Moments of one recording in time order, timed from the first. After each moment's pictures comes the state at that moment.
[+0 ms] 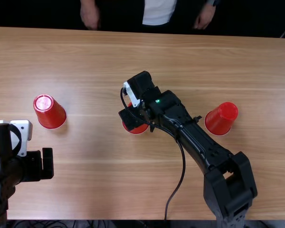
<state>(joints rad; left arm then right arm) 0.08 1.08 1.38 -1.39 0.01 0.00 0.56 2.06 1.68 -0.77 -0.05 -0.02</state>
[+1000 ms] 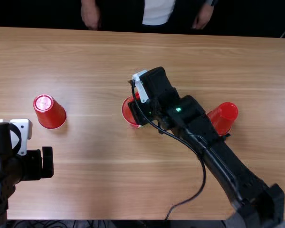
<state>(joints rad) 0.08 1.08 1.38 -1.38 0.01 0.00 0.55 1.81 1.65 -0.78 -0.05 0.03</state>
